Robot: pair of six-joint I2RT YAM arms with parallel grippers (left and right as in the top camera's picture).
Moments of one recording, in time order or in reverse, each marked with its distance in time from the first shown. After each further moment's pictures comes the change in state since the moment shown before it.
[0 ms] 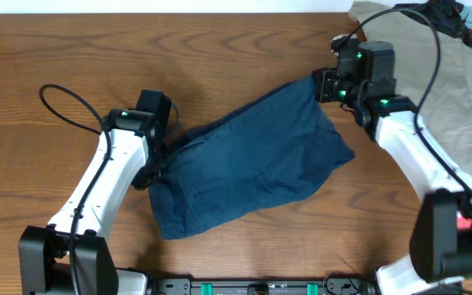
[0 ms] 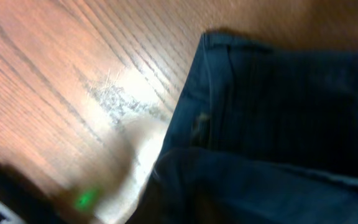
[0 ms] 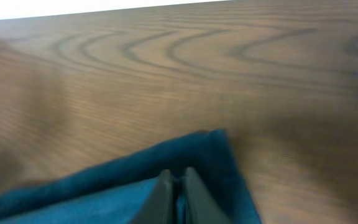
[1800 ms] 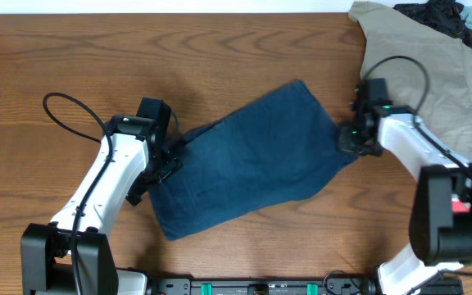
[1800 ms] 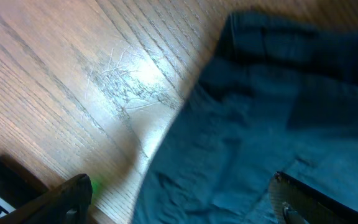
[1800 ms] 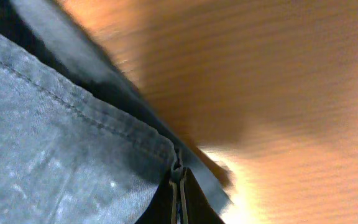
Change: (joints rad) left arm 0.006 0.000 -0.058 0.004 0.040 -0.005; right arm -0.100 0.052 -0.085 -0.564 0.322 0.130
